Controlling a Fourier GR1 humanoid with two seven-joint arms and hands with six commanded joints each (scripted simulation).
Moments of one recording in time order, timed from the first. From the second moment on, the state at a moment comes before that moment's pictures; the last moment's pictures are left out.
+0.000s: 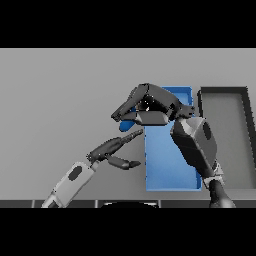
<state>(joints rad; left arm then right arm) -0.28 0.21 -0.58 -1.56 -0.02 -0.27 0.06 -0.91 -0.24 0.15 -1.73 -0.90 0.24 0.53</state>
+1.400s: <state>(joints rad) -0.25 0.24 -0.56 -1.58 0.01 -0.28 0.06 -0.55 -0.54 0.36 -1.30 -0.77 -0.11 0.59</state>
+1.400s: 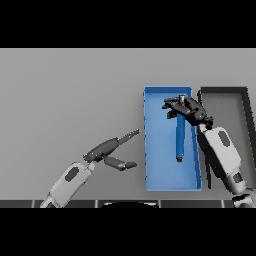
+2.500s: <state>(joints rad) -0.27 0.22 -0.55 -1.55 0.02 -0.27 0.07 -0.69 -0.70 0.79 -1.18 -0.83 -0.10 0.58</state>
